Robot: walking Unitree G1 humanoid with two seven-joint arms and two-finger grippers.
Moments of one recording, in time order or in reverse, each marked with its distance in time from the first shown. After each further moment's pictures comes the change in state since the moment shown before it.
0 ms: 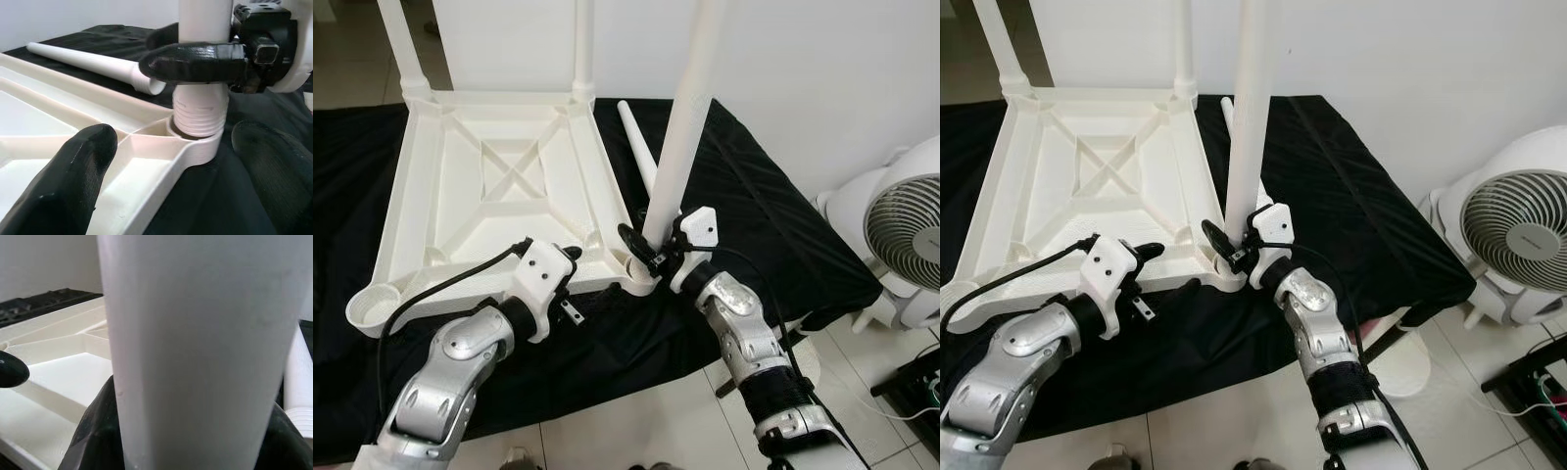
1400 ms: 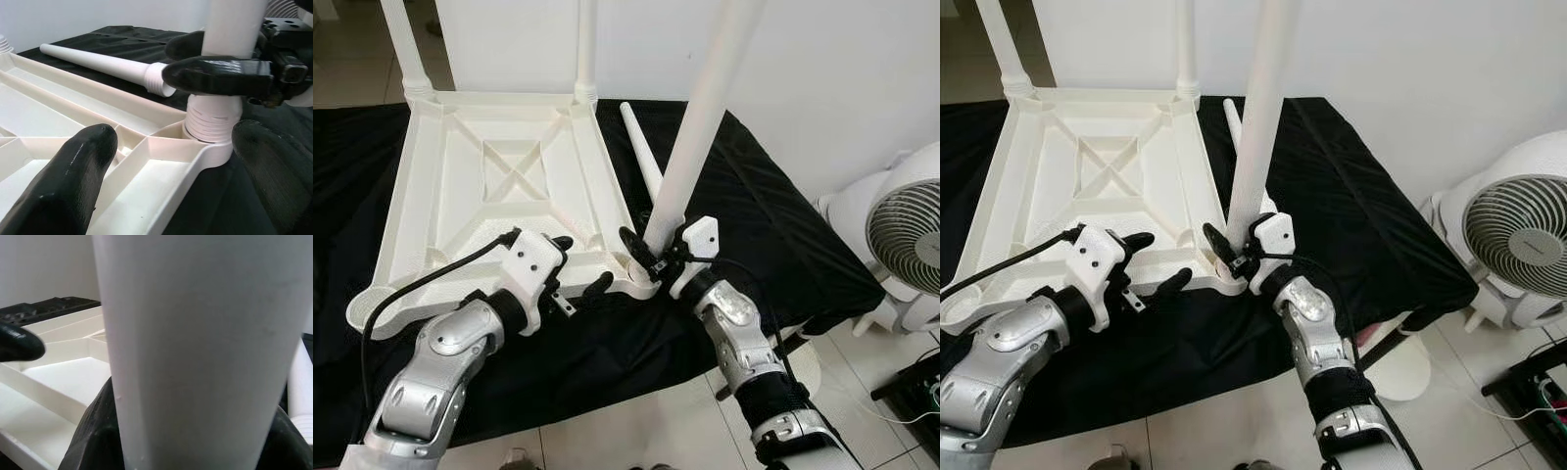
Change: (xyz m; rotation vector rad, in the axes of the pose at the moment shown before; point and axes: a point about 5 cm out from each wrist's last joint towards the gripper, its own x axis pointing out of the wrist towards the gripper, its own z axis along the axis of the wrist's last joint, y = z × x) left arm -0.005 0.007 0.006 0.017 0.004 0.024; right arm -0.010 0.010 -0.010 -0.011 -0.031 0.051
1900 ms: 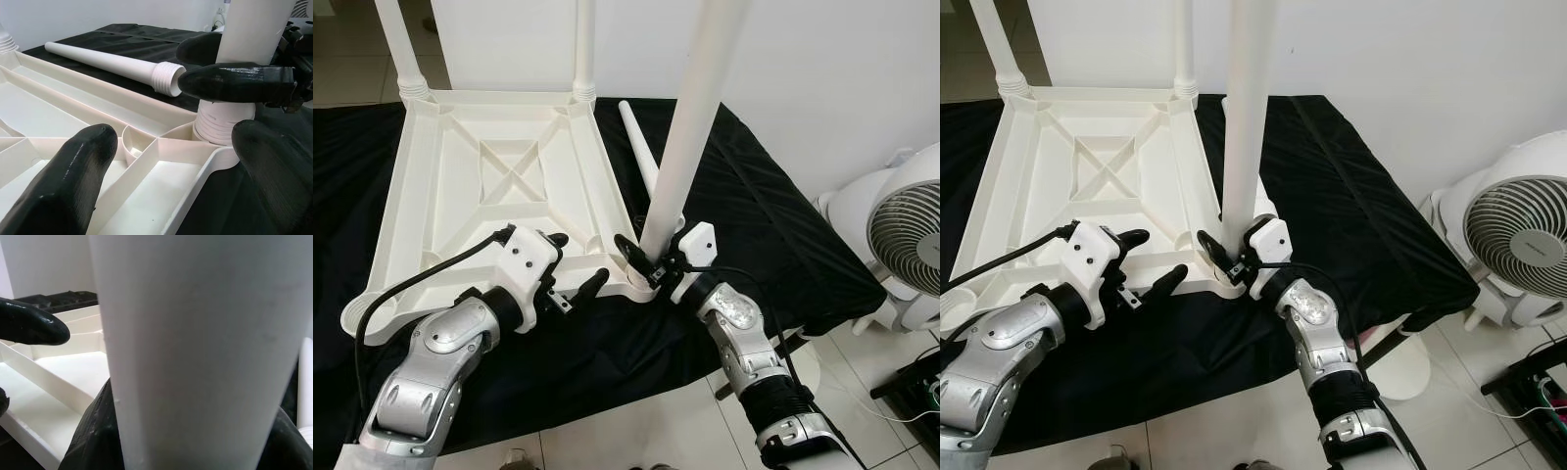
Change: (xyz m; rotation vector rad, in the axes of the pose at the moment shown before) left arm -0.002 0.002 0.001 0.004 0.007 0.008; right arm -0.004 0.002 0.000 -0.030 0.009 0.066
